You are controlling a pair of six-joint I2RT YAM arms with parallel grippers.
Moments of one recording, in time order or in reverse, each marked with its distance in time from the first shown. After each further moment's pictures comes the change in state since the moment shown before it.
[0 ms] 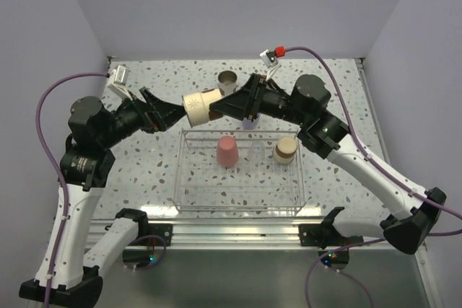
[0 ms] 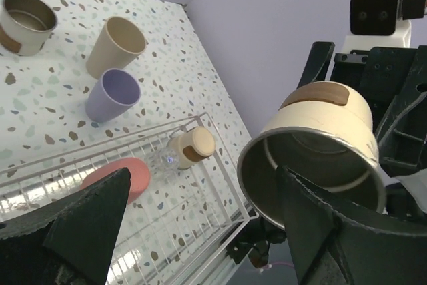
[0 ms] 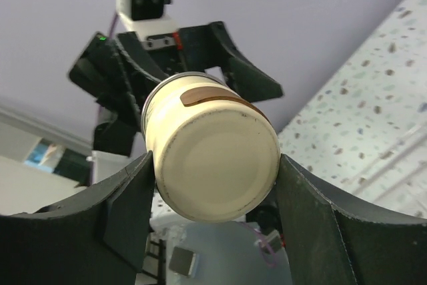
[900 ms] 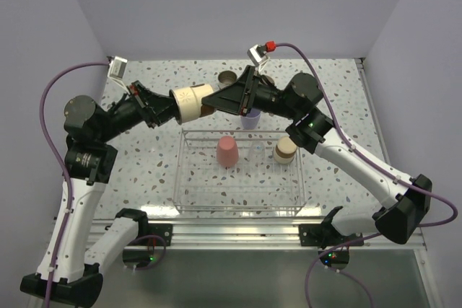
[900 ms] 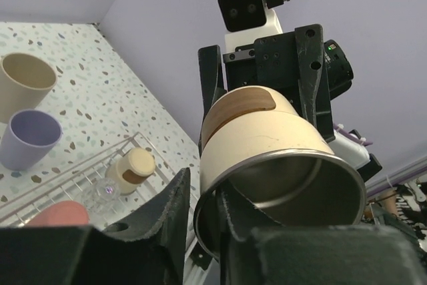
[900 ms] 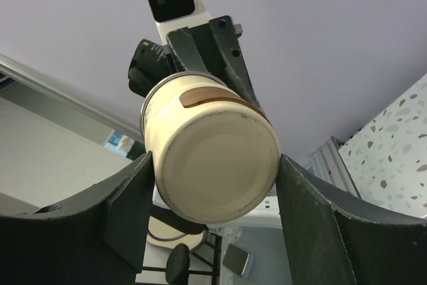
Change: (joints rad) left arm 0.001 0.028 -0.020 0.321 0.192 -0.160; right arm 0.008 0.083 0.000 0.240 -0.100 0.220
